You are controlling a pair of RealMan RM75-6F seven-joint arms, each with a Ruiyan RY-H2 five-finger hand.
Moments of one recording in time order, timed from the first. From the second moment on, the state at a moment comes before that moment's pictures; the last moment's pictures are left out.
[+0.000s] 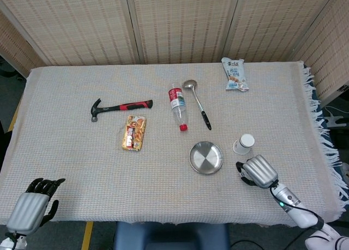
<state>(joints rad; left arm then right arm) -0.03 -1.06 0.09 -1.84 1.65 1.45 0.37 0.44 -1.41 -0.08 -1.20 -1.69 1.16 0.05</state>
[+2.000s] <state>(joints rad) -0.03 -1.05 0.09 -1.84 1.65 1.45 0.36 0.54 -1.54 0.06 -0.97 -1.52 1.12 0.13</state>
